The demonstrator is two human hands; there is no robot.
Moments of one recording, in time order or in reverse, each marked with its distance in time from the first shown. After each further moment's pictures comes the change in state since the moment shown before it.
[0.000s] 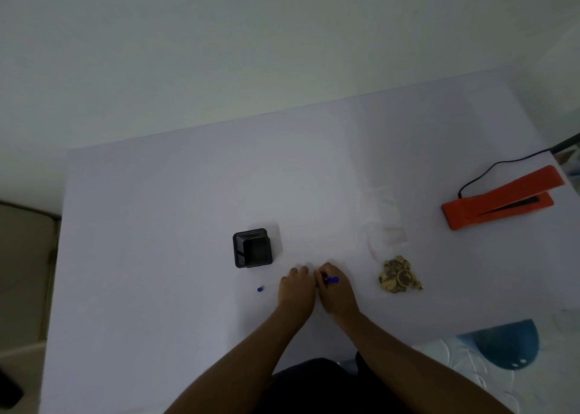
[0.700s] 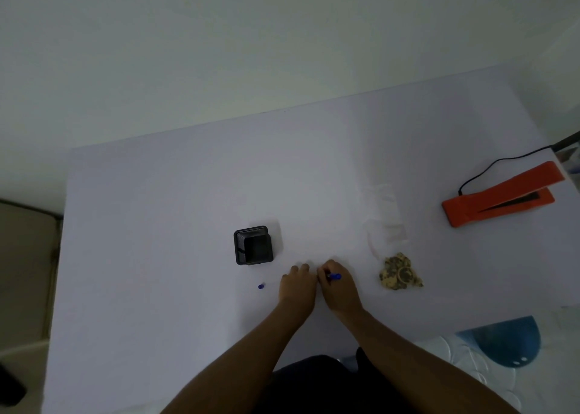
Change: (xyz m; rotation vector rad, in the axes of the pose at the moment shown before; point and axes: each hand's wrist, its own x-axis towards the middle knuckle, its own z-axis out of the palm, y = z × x) left_hand -0.006 0.002 -0.008 0.029 -0.014 0.011; right_hand -0.002 -0.004 -0.008 0.008 0.024 0.004
